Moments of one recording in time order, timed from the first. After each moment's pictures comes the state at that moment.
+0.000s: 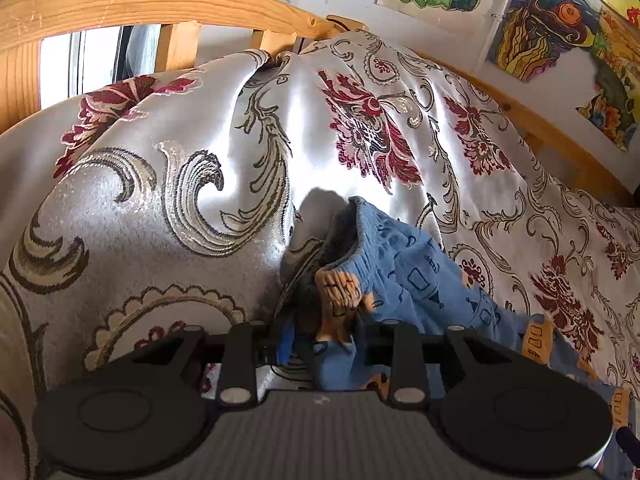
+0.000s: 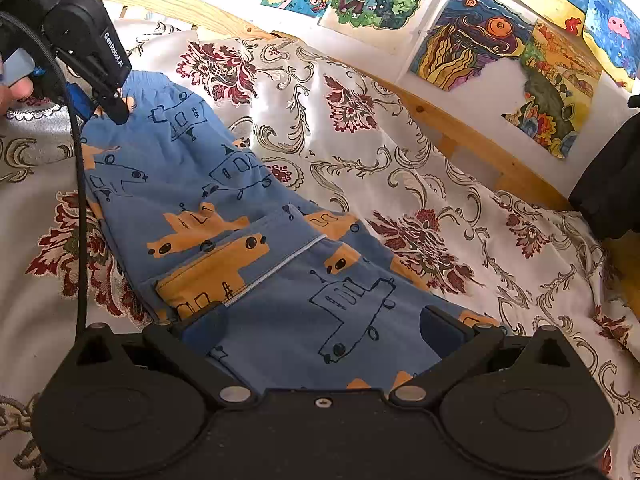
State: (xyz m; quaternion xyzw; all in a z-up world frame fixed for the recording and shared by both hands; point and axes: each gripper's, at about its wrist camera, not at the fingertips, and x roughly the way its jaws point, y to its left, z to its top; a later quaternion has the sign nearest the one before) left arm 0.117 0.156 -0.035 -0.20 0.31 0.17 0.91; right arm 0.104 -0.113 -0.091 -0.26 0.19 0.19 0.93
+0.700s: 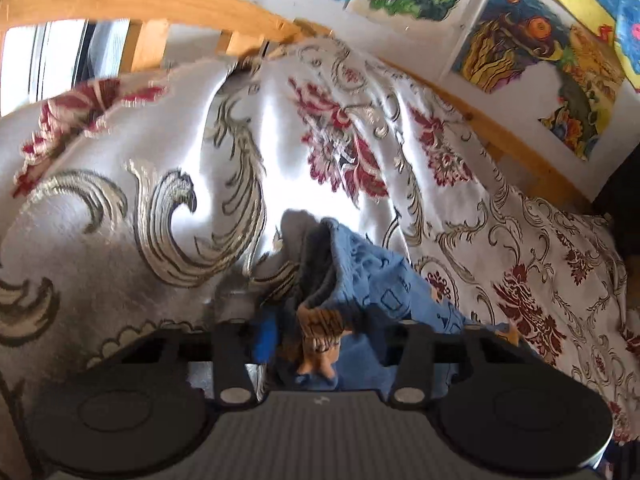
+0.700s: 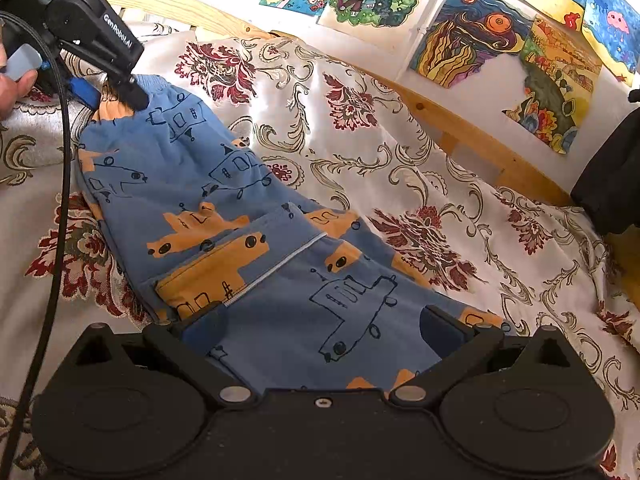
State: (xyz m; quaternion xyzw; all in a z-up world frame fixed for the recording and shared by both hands) left arm 0.125 0.176 -0.036 -0.23 0.30 0.10 0.92; right arm 0.106 -0.113 -0.093 -0.25 0.20 0.19 0.93
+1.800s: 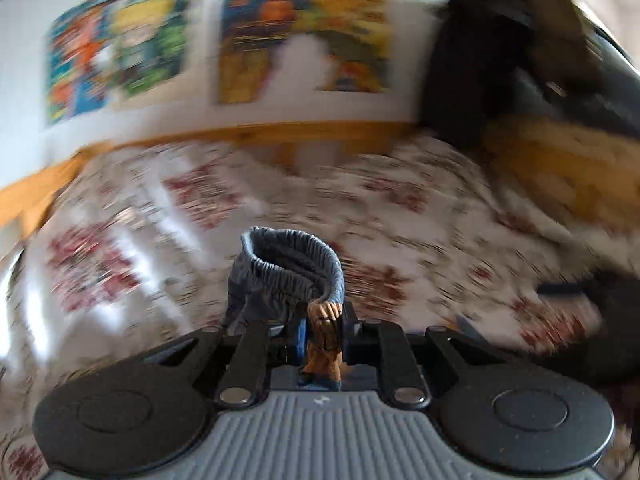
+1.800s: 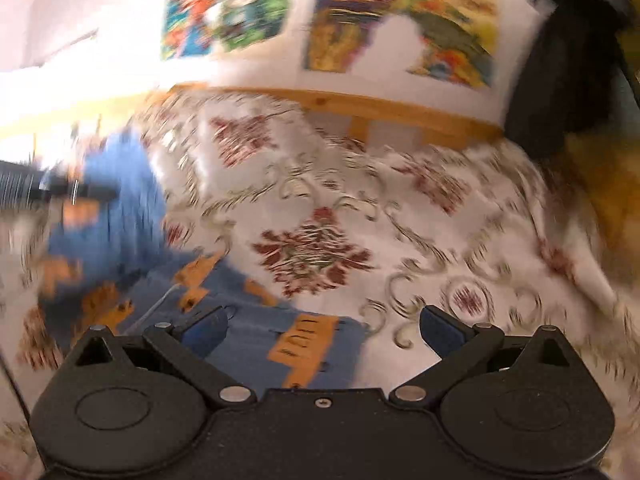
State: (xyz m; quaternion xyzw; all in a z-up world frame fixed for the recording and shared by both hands) left arm 0.113 -0.053 0.034 0.06 0.24 -0.10 0.96; right arm 0.146 -0.264 -0.007 -0.06 0.24 0.17 0.95
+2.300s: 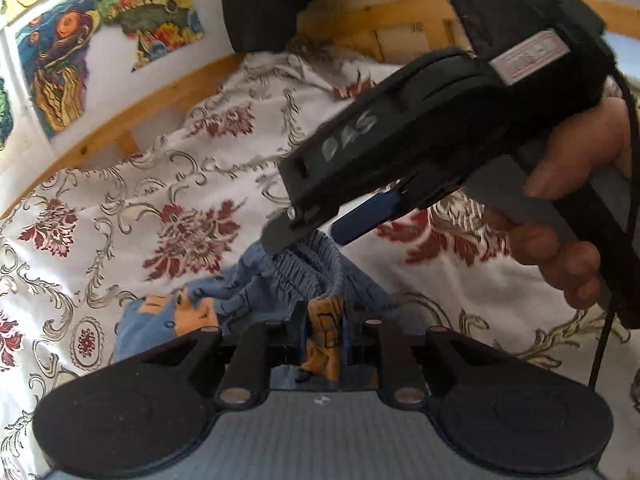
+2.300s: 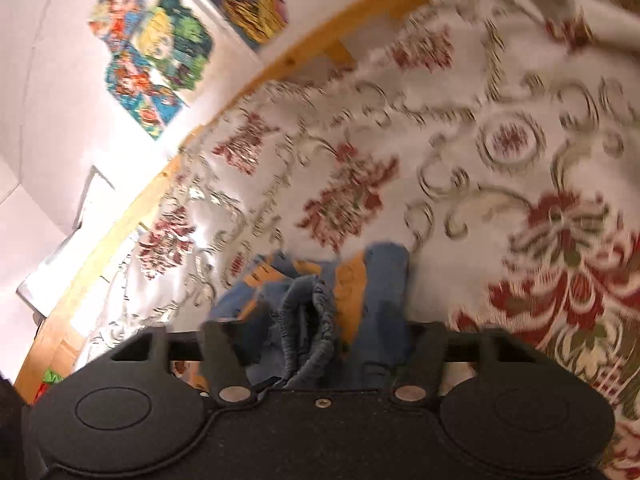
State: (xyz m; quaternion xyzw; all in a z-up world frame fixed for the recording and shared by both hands) left arm 0.097 -0.183 -0.048 0.25 0.30 -0.22 0.89; right arm 0.186 -0.333 -0.046 0.25 0.37 0.26 0.86
